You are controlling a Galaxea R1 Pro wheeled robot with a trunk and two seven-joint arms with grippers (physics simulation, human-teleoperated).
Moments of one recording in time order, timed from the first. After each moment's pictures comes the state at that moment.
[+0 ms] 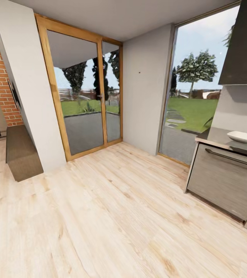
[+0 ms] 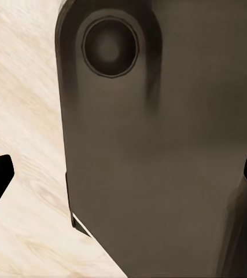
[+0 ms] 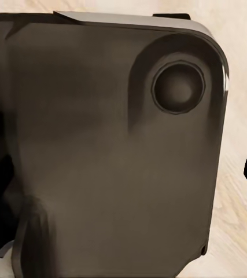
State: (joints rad) left arm 0.00 0.00 0.00 -0.01 0.00 0.00 -0.01; right arm -0.01 0.04 0.00 -0.04 0.00 -0.02 0.00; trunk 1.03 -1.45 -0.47
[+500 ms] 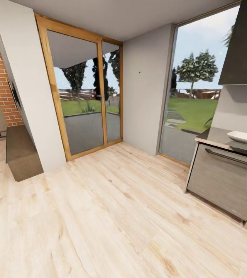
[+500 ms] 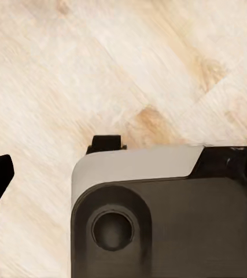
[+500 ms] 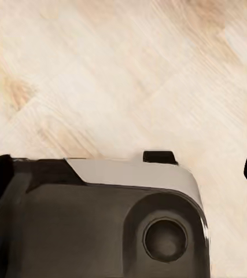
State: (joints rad) left arm 0.00 0.00 0.00 -0.32 0.00 -0.01 -0.01; right arm -0.01 0.04 0.00 -0.12 0.00 -0.32 0.00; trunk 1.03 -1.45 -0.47
